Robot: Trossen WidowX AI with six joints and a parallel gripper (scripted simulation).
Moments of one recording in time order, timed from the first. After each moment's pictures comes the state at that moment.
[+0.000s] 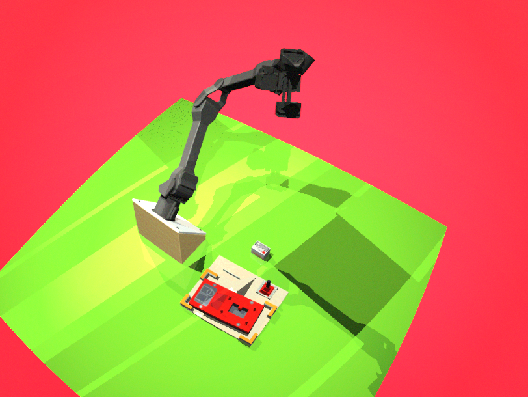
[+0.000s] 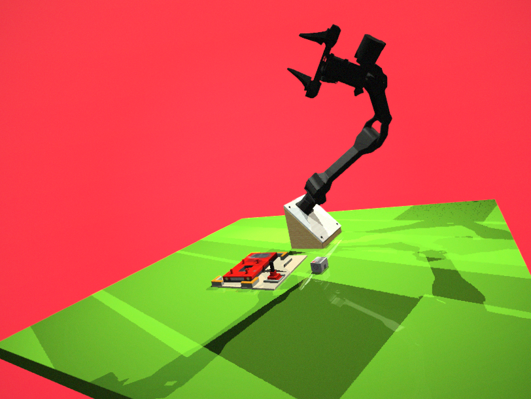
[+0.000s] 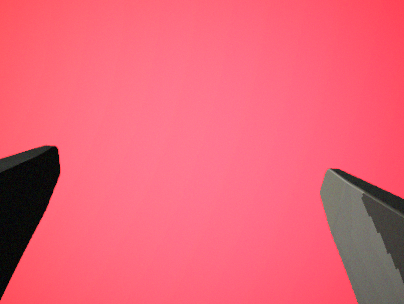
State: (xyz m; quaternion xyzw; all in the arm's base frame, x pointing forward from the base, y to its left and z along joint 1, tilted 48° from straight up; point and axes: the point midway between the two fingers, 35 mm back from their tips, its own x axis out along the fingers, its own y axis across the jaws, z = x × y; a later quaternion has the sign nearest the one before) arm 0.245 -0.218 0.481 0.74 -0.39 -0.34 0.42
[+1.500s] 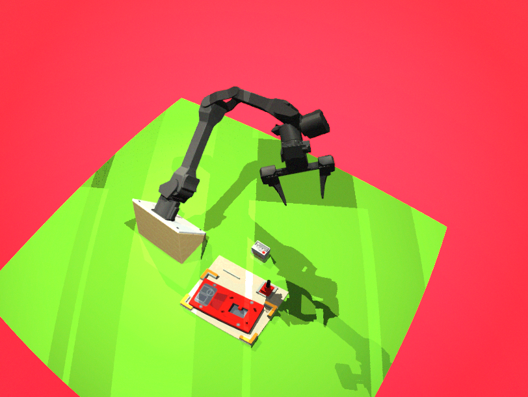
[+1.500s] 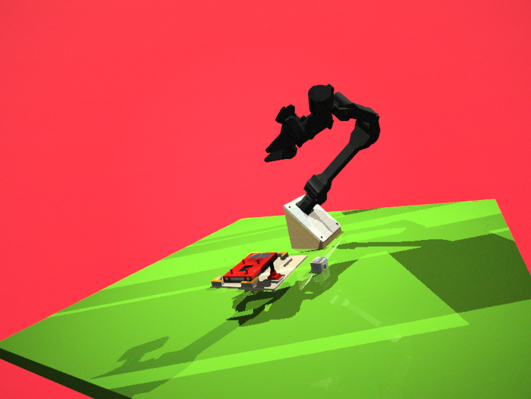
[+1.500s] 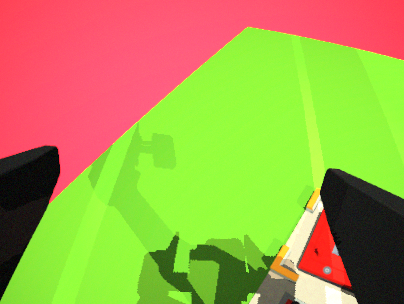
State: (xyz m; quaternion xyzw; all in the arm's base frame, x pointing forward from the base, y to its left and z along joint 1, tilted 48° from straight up) arm 0.356 -0.104 0.272 0.56 0.25 -0.32 0.72
